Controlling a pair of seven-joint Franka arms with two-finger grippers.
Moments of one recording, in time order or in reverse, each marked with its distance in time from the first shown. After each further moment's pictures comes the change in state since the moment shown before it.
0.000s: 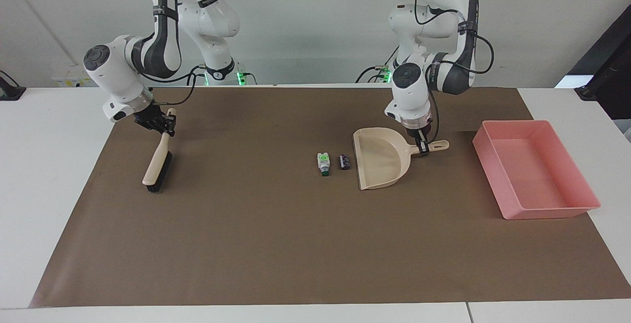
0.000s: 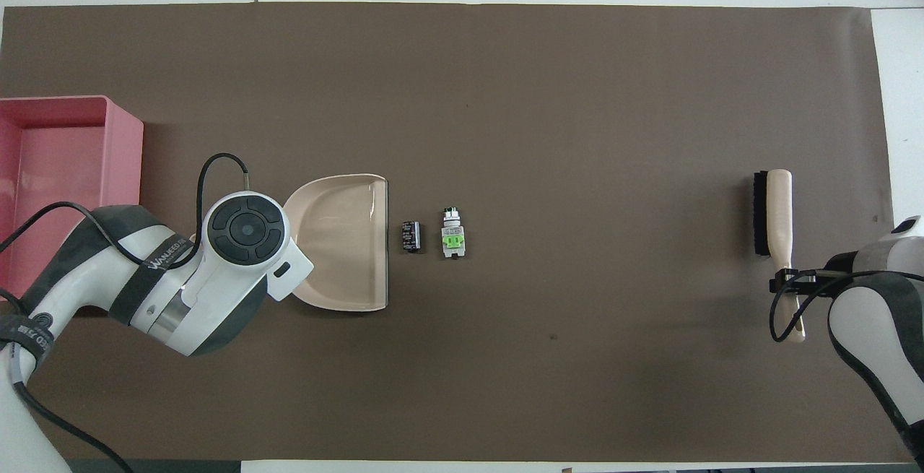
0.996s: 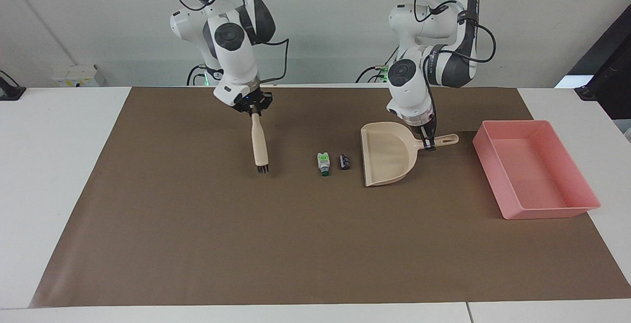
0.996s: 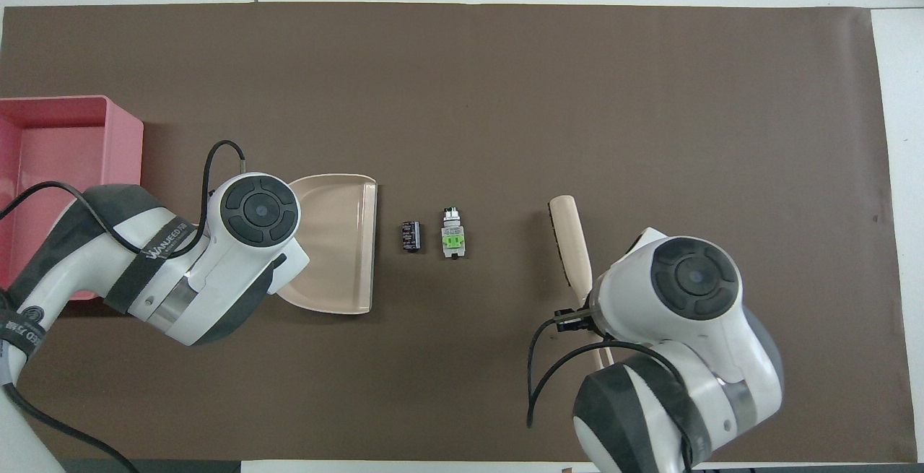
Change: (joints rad) left arm -0.025 0.013 -0.001 0.094 0.051 -0.152 0.048; right arm 0.738 0.013 0.035 0.116 -0.002 -0.137 0.511
